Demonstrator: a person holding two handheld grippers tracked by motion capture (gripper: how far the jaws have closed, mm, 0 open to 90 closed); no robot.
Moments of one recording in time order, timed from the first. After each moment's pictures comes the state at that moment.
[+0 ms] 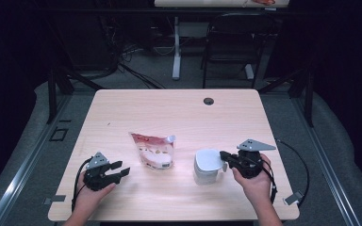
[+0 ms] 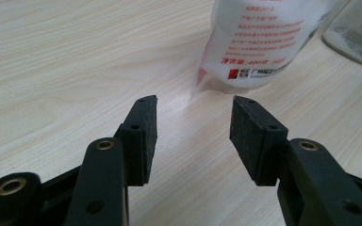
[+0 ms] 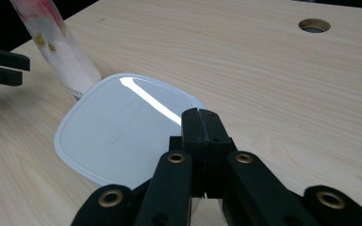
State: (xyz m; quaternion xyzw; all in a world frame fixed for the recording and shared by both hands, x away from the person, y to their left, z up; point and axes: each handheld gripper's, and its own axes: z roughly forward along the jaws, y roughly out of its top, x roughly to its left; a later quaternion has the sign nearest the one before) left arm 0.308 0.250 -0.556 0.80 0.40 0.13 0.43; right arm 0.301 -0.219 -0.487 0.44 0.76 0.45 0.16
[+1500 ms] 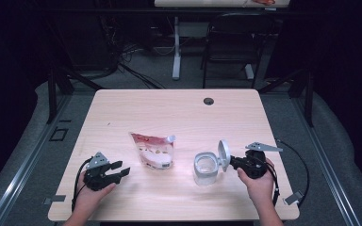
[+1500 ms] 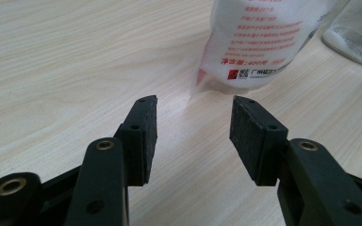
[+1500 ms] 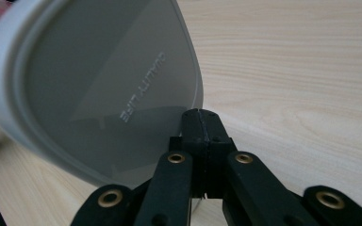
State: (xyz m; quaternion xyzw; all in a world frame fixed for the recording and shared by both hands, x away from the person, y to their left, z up) left arm 0.308 0.250 -0.555 0.80 0.40 0.13 0.43; right arm 0.309 -0.242 -0.514 0.50 0.71 0.48 0.09
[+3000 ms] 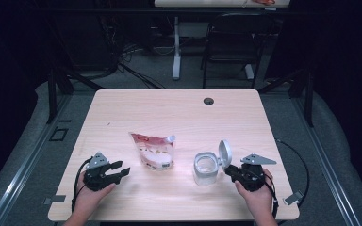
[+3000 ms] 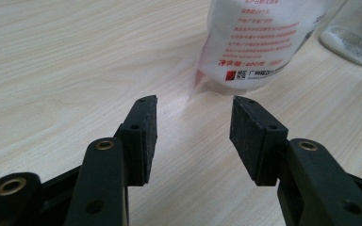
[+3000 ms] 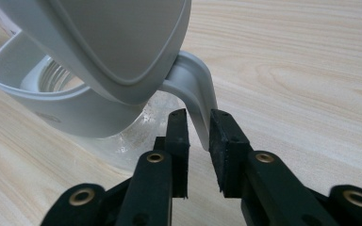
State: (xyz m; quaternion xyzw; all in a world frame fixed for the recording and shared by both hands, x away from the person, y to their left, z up) left arm 0.307 0.250 -0.554 0.80 0.40 0.13 0.43; right arm 0.285 -0.235 -0.537 0.50 0.75 0.41 0.15
